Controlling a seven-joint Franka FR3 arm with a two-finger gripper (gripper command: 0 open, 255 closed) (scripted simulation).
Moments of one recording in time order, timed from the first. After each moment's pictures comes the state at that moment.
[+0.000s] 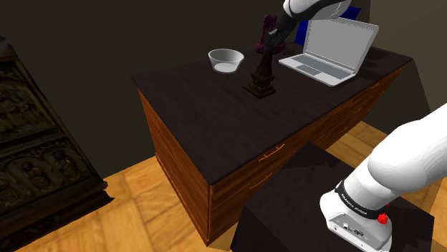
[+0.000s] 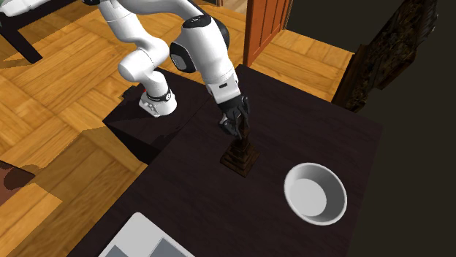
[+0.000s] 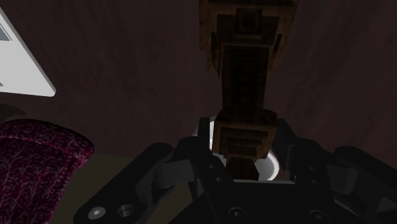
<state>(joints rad) -0.16 -0.26 -0.15 -2.24 -0.04 2.46 -0.22</state>
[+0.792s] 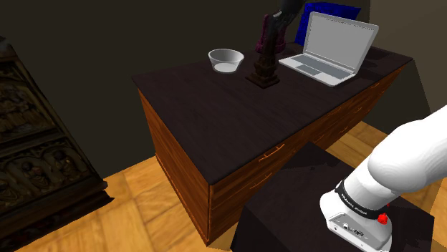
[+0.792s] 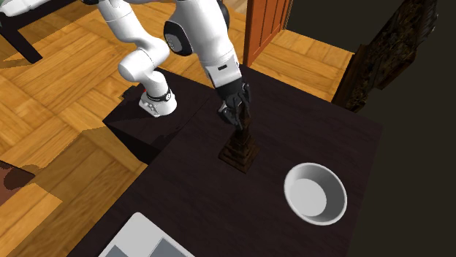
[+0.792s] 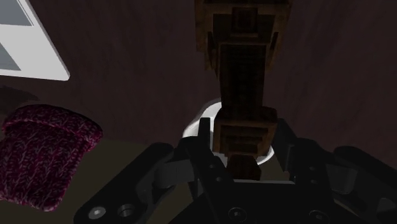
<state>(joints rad) -0.16 -0.28 -0.14 -2.11 -0.04 2.31 -0.22</state>
